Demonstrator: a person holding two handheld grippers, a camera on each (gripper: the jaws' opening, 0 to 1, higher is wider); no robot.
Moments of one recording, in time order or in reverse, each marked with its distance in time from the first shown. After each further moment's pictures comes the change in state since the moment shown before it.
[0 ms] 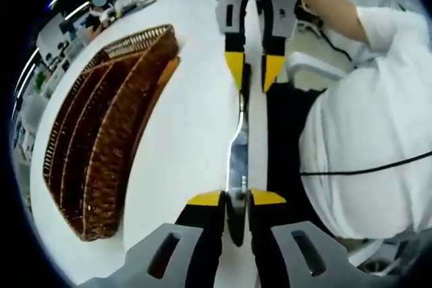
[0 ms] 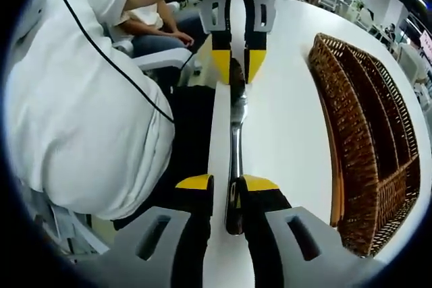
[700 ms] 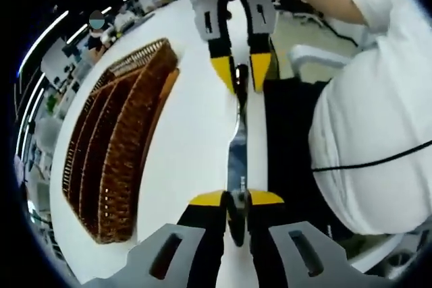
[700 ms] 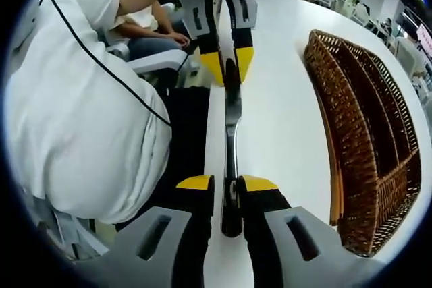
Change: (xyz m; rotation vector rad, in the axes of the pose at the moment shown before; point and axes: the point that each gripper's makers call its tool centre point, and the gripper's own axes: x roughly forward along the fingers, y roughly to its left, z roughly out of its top) left arm -0.001 -0.004 0.003 0.120 -0.025 0.148; right arm 0.001 -0.004 0.001 0.043 0.010 -0.004
